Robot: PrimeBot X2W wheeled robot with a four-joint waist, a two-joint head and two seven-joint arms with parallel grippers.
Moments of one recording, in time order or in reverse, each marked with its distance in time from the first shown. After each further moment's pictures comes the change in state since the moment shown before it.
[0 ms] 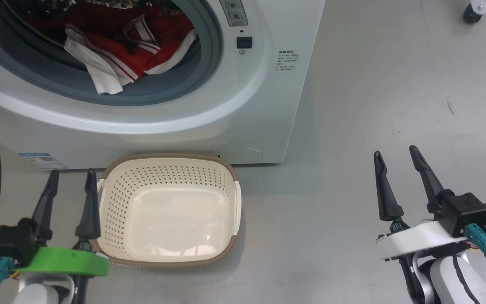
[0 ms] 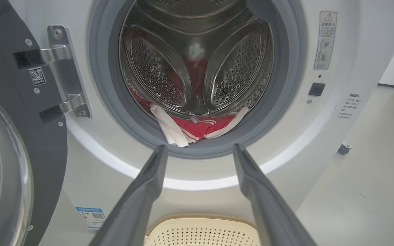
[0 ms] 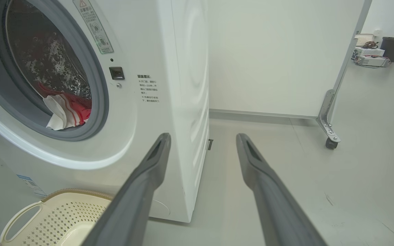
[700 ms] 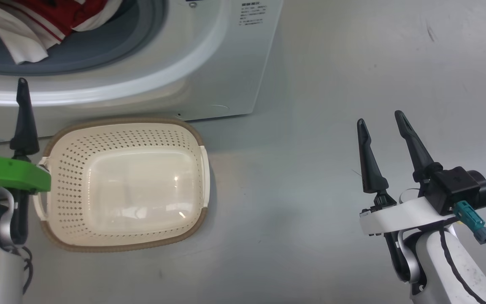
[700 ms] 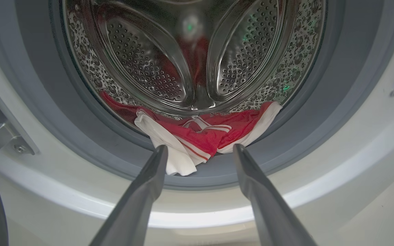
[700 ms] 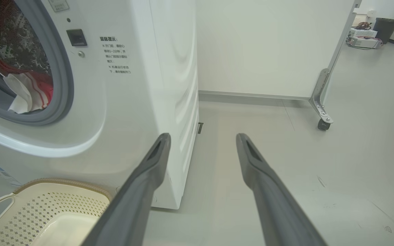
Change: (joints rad) left arm -0.327 0.104 0.072 0.113 0.024 0.024 0.115; right arm -0.107 0.035 0.035 -0.036 -0.044 0.000 0.012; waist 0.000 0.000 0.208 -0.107
